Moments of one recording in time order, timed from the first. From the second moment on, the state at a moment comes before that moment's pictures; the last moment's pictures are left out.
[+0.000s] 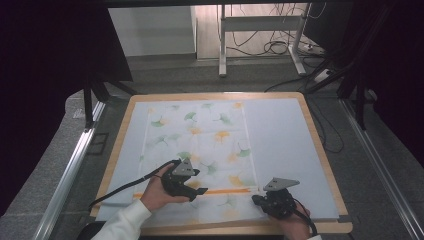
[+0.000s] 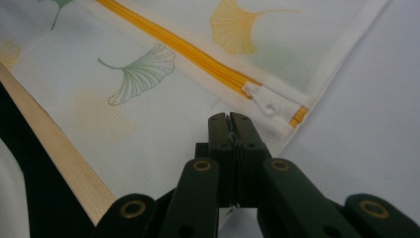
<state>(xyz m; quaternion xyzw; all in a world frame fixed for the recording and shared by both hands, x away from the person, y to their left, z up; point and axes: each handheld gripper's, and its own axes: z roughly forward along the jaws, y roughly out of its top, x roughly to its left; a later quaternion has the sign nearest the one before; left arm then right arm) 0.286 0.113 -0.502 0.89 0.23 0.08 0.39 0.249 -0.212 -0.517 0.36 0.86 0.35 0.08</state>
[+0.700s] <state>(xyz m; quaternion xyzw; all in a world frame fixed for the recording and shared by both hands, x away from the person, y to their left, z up) 0.291 0.085 -0.505 0.90 0.21 0.06 0.39 0.250 -0.212 -0.520 0.36 0.86 0.34 0.08</state>
